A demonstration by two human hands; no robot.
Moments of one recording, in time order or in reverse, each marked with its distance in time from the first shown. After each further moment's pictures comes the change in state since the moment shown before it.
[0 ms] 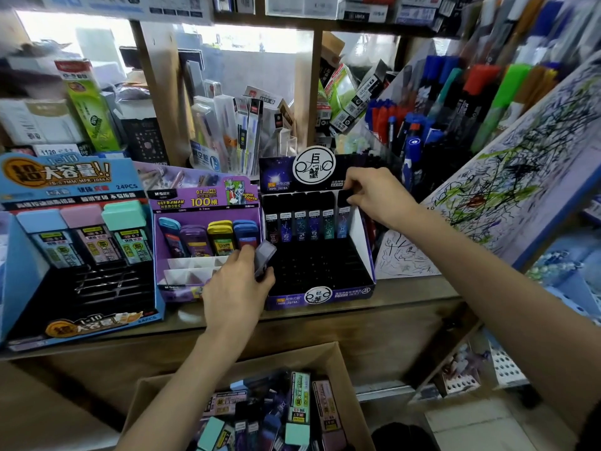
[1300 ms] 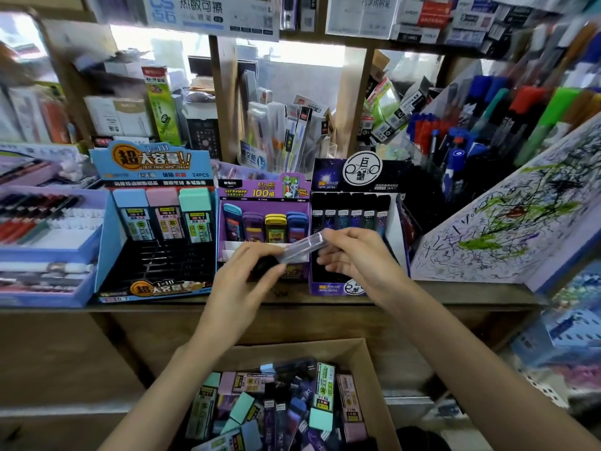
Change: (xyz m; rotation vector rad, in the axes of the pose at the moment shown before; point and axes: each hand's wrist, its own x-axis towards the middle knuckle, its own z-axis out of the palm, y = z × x) left_hand -0.037 -0.047 -0.073 -0.618 0.016 0.274; right_hand -0.089 -0.112 0.053 1.228 -0.171 0.384
